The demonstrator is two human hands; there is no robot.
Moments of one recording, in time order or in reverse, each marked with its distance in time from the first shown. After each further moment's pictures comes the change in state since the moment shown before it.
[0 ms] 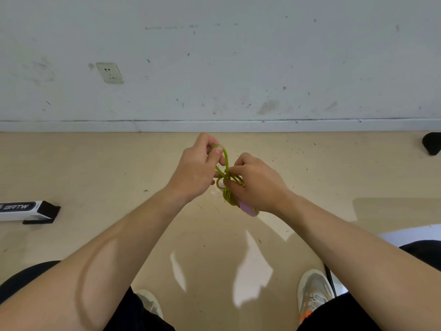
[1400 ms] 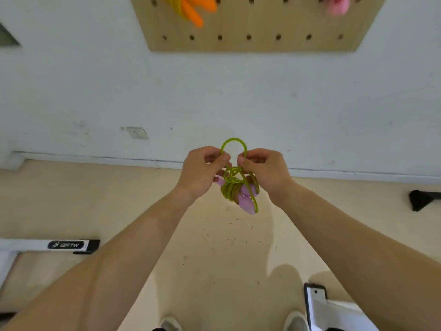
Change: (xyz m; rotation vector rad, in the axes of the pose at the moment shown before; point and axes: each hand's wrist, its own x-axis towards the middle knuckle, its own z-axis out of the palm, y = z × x) left_hand 0.217 0.226 -0.157 -0.241 -0.010 -0.231; right_hand 0.231 -0.067 -0.295 1.067 0.145 0.559
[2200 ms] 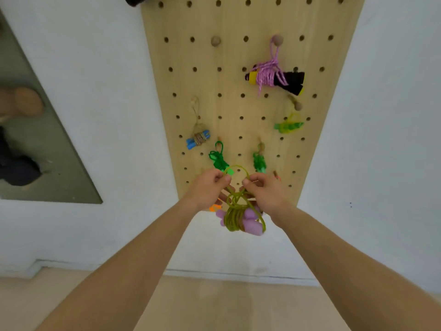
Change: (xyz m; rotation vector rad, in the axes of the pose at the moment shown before) left_hand -0.050 0.466 -0.128 0.171 -0.130 0.267; right_hand -0.116 -0.462 -0.031 -0.136 0.060 -0.334
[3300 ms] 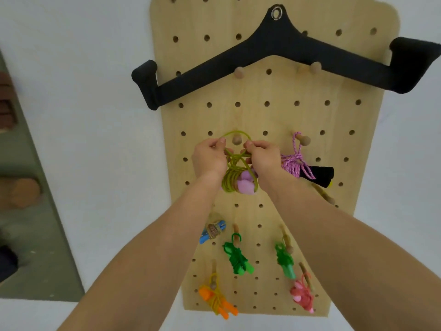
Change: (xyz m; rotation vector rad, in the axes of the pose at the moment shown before) left_hand 0.219 0.161 -0.138 -0.284 0.691 0.287; right_hand 0.232 -0.228 0.041 0.291 0.302 -0.240
